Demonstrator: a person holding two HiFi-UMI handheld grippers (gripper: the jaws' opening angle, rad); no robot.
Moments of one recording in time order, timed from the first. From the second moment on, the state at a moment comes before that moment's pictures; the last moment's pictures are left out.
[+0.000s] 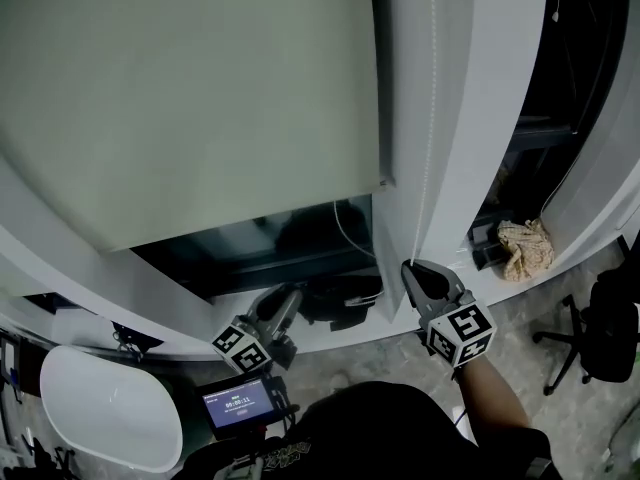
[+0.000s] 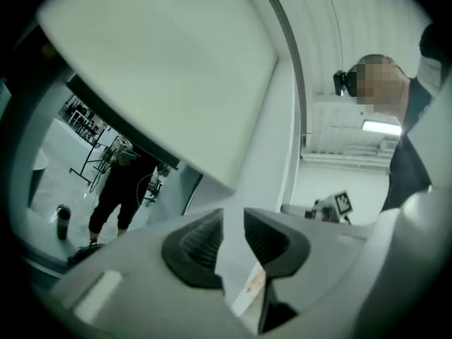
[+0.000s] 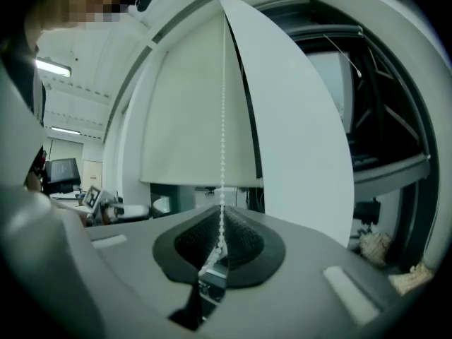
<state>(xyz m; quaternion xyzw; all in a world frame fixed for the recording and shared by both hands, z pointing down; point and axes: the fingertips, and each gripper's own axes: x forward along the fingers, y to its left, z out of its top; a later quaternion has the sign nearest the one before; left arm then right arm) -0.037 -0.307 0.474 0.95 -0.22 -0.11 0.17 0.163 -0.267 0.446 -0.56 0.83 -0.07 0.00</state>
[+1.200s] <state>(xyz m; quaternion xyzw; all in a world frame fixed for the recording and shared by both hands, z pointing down) 0.148 -0.265 0.225 0.98 -0.01 -0.21 0.00 0.112 -0.191 0.753 -0.47 0.78 -0.34 -0.23</state>
